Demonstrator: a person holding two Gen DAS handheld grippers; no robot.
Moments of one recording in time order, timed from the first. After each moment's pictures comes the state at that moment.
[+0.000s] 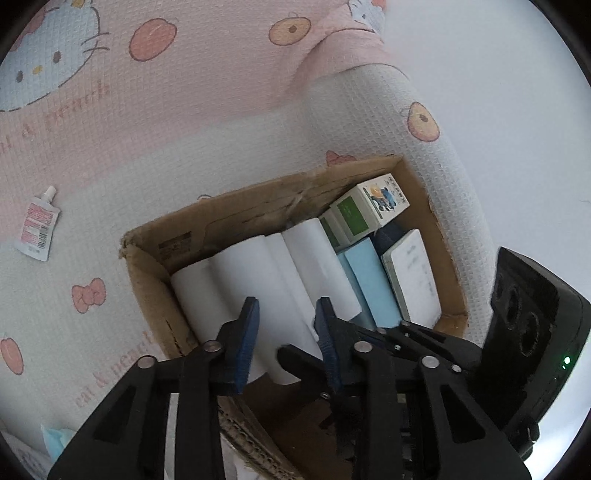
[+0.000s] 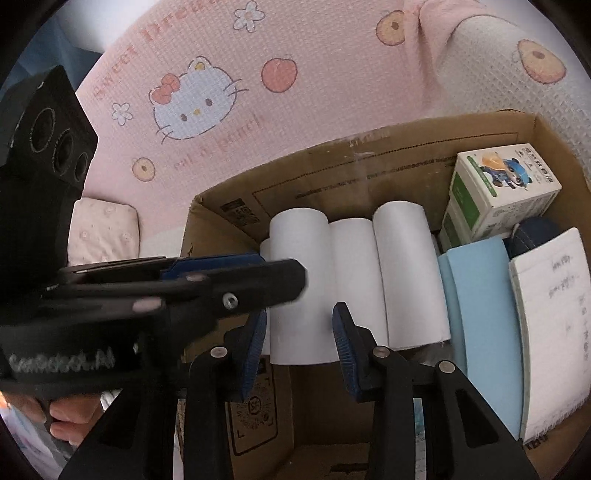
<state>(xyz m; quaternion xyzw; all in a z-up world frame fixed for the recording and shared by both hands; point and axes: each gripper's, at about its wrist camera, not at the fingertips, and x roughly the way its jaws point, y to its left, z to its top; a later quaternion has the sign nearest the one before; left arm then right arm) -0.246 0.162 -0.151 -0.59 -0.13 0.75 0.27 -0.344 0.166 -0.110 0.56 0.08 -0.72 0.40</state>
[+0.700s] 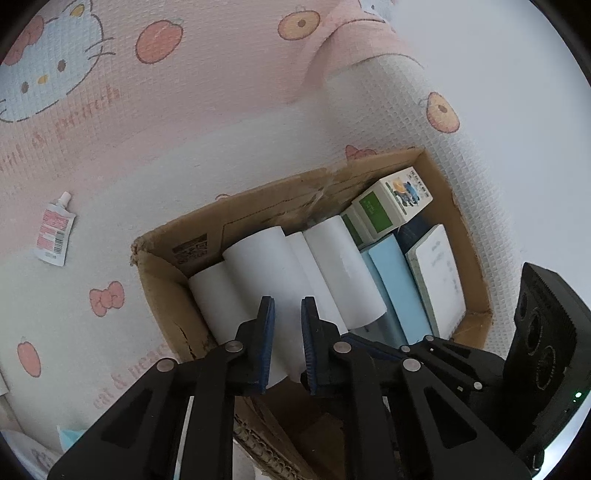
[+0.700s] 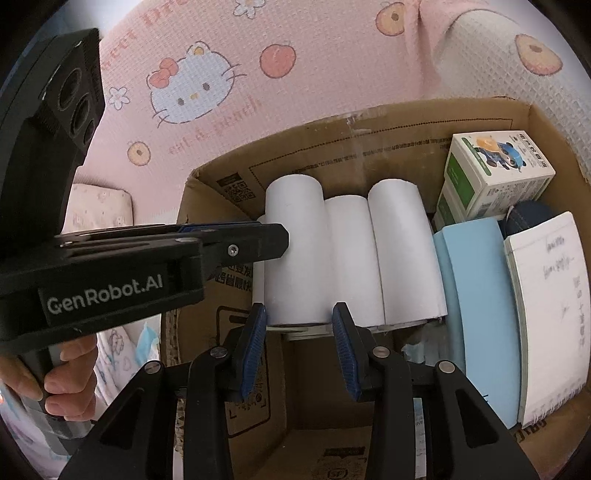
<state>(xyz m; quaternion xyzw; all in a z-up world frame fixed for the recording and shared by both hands) -0.247 0.165 -0.157 -0.60 -0.09 0.76 0.24 -0.340 0.179 -0.116 0.57 0.10 -0.71 0.40</state>
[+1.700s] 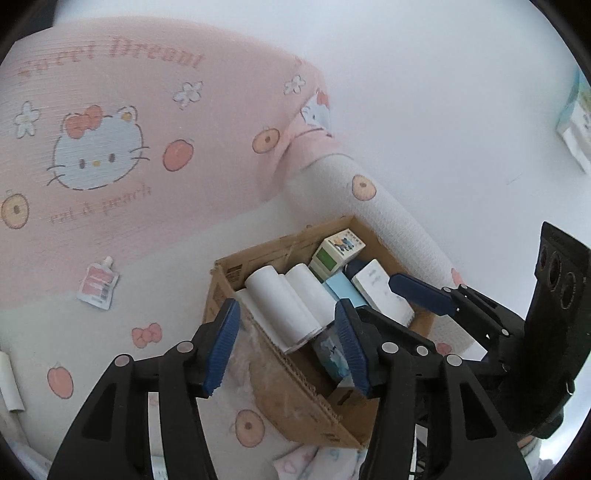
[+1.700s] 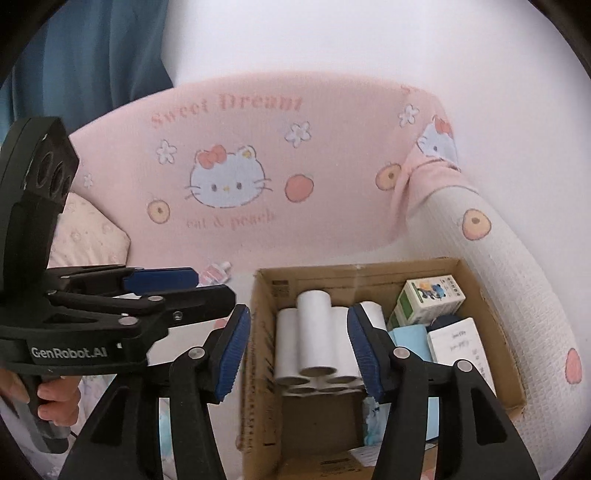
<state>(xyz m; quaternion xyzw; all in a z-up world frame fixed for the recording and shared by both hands) -0.146 0.073 -0.064 -0.41 -0.11 0.86 0.29 -0.240 0.177 0.003 0.33 0.16 -0.85 0.38</state>
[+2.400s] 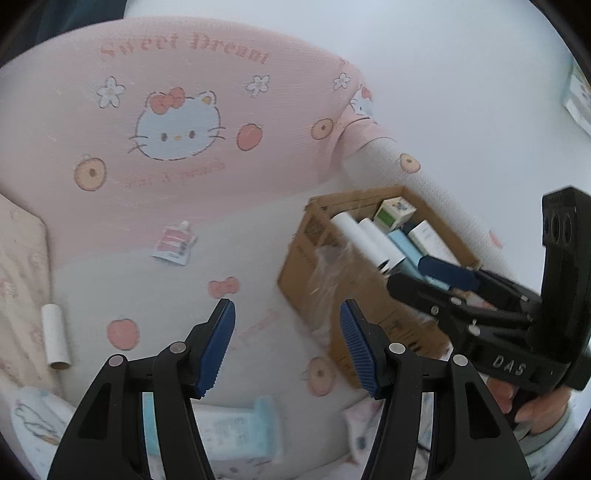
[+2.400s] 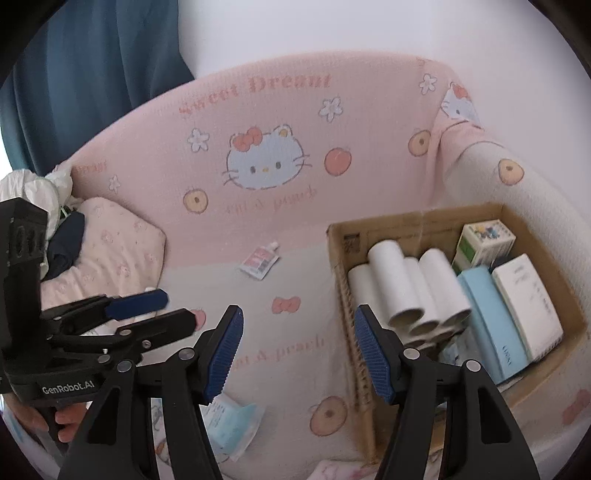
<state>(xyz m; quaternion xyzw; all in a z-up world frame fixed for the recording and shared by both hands) -0.072 -0.011 -0.101 -0.41 -0.07 0.89 0.21 -0.178 0.156 -0.040 0.37 0.10 -0.83 0.40</state>
